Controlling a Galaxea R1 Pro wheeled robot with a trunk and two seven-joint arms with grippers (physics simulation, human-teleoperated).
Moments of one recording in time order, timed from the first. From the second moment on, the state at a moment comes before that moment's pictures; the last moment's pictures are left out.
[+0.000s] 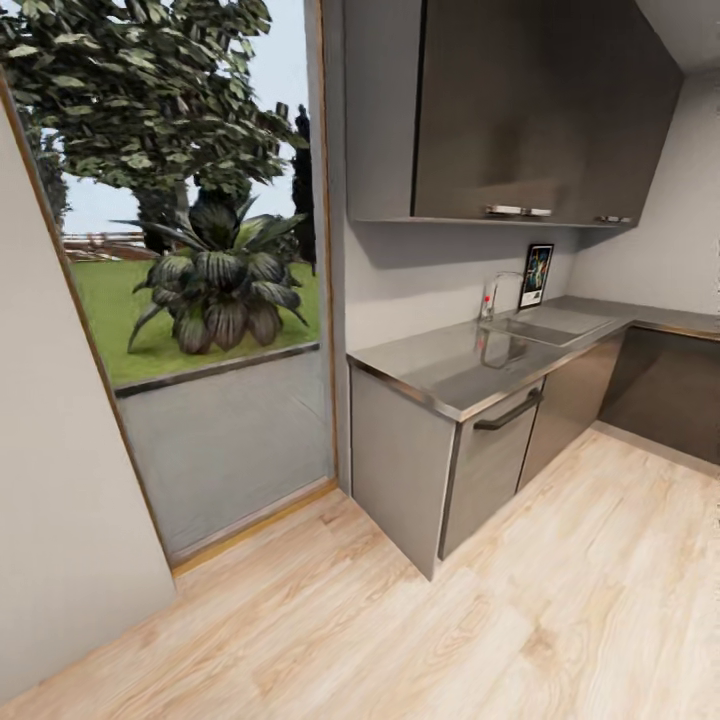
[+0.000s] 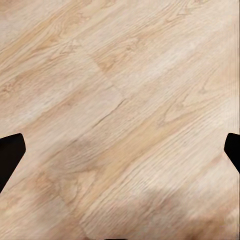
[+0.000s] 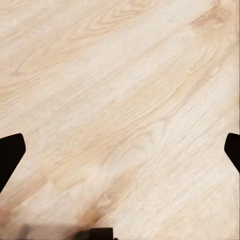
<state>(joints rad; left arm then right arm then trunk) 0.03 0.01 0.00 -0.69 0.00 -0.04 0.00 -0.18 -0.06 0.00 -0.19 0.00 -0.28 0.00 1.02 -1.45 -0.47</state>
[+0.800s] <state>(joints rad) 0.03 0.01 0.00 -0.69 0.00 -0.04 0.00 -0.18 -0.06 0.00 -0.19 0.00 -0.28 0.00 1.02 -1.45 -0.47</state>
